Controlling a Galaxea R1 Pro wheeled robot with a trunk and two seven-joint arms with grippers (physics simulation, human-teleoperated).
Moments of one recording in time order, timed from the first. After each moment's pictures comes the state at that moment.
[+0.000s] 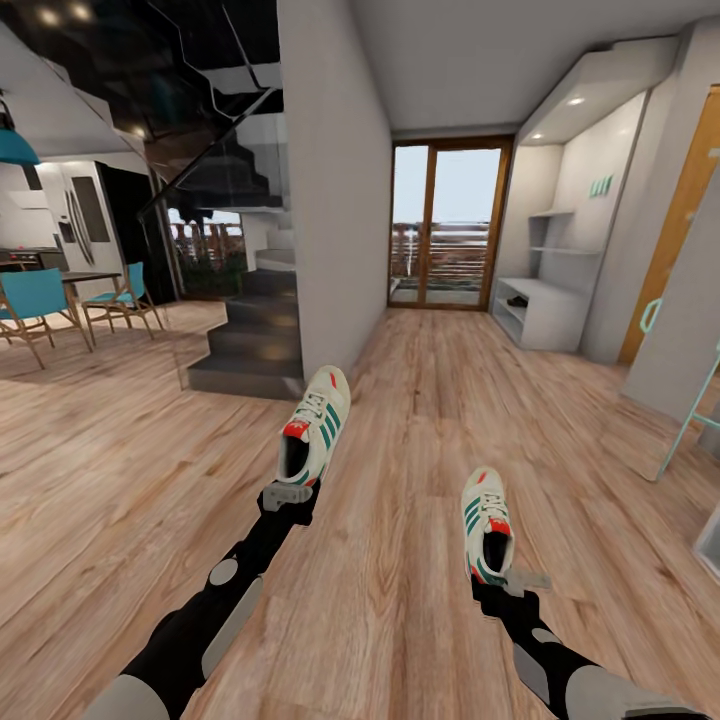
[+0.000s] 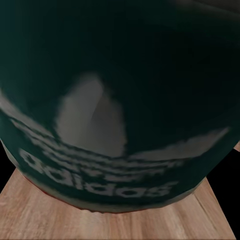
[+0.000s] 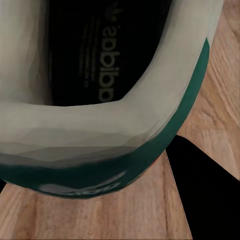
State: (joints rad) left arm -0.50 0.05 -0.39 -0.95 0.37 -0.21 -0.05; right arm -0.67 -0.06 0.07 -0.04 -0.20 -0.37 -0.01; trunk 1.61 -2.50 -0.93
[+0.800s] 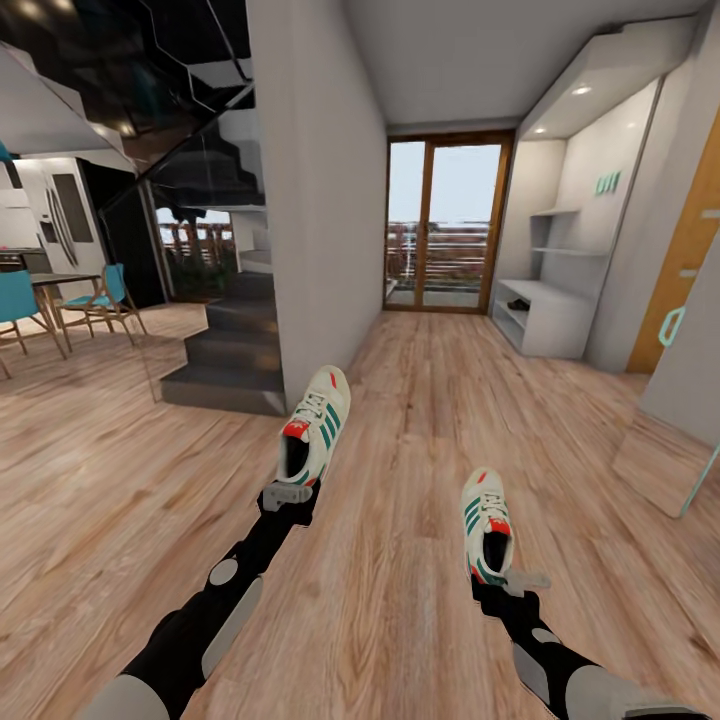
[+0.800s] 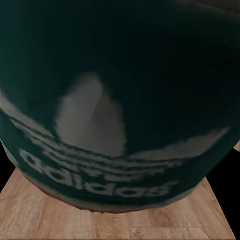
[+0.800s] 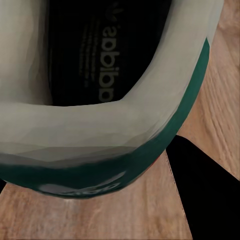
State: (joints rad) left arm -0.50 0.05 -0.39 -0.95 0.37 -0.21 -0.05; right arm -0.67 -0.06 0.07 -0.04 -0.20 -0.37 -0.01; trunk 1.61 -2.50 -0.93
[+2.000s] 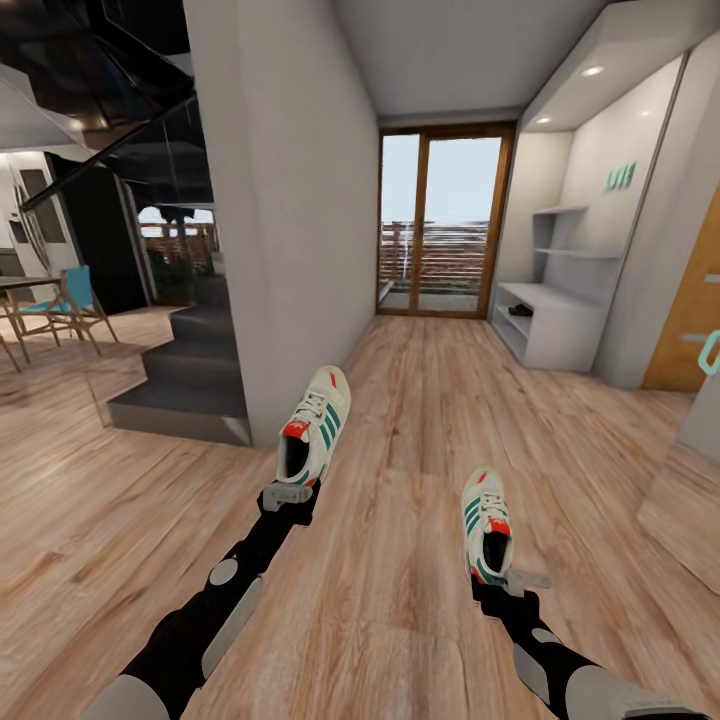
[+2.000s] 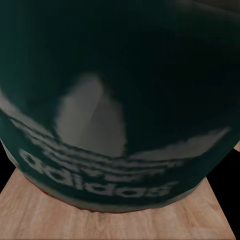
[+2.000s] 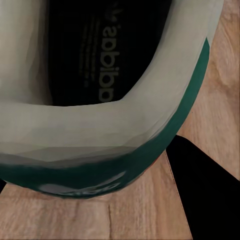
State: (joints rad) left arm -0.50 0.05 -0.39 -0.95 0.37 -0.21 -0.05; right arm -0.67 -0.06 0.07 -0.04 -0.20 -0.37 -0.01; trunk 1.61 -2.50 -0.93
